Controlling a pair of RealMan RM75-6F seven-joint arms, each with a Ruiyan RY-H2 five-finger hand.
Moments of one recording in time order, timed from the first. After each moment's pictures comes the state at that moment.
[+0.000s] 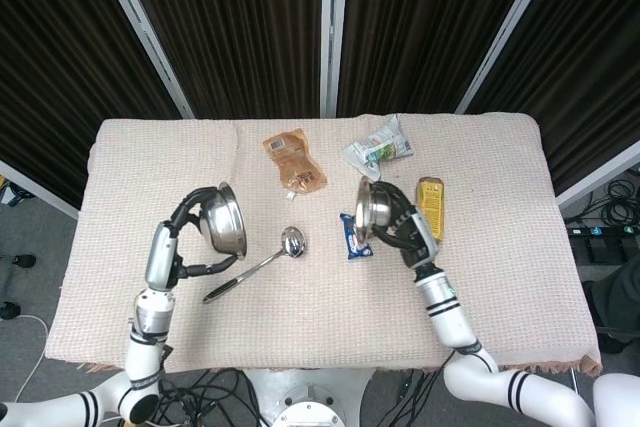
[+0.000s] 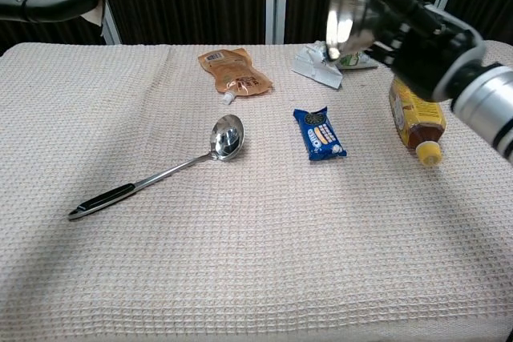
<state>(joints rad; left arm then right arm) -0.43 -1.73 -0.20 -1.42 1.59 1.60 -0.51 0.56 -1.74 0.32 -1.36 -1.42 1.06 1.44</state>
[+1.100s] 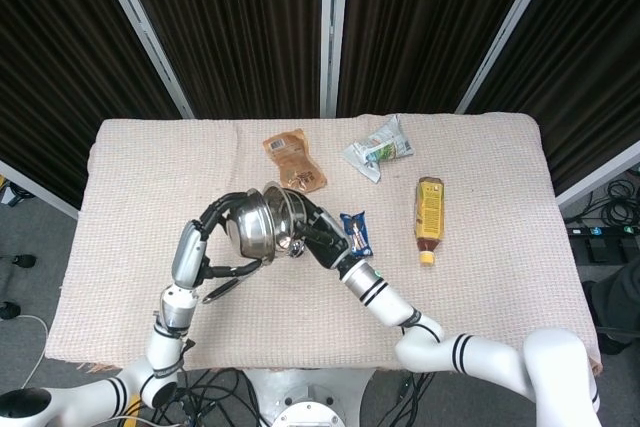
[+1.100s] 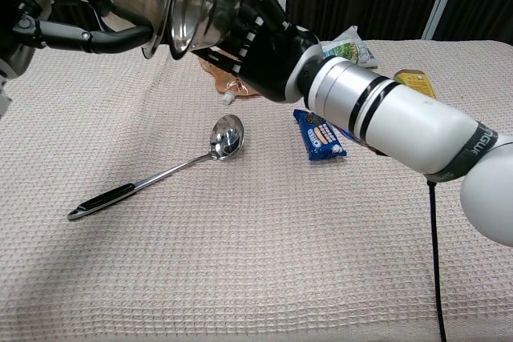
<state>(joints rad) -0.51 -1.87 -0.19 -1.16 1.64 1.62 -0.57 0.86 -1.87 0.32 -1.20 -1.48 0.89 1.95</state>
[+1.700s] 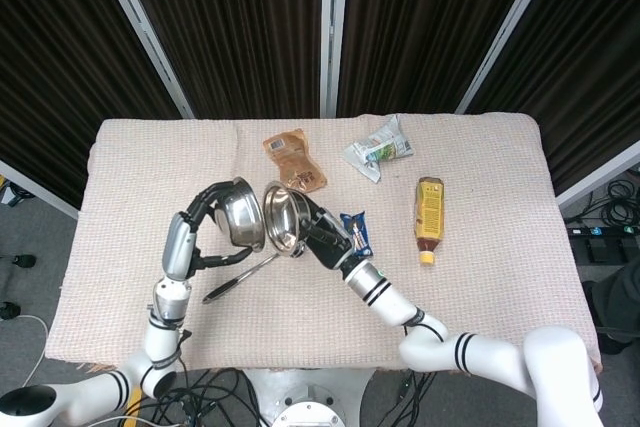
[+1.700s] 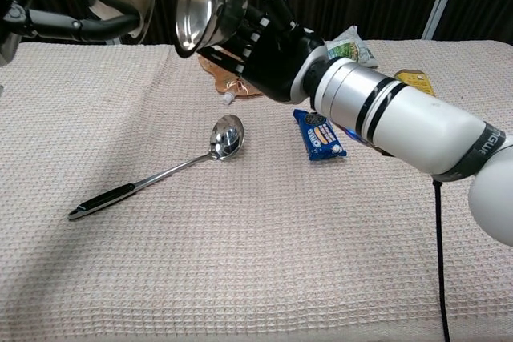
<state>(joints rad) -0.53 -1.88 -0.23 -1.08 1.62 1.66 -0.57 0.88 -1.85 0.30 -1.19 -1.48 0.90 2.03</state>
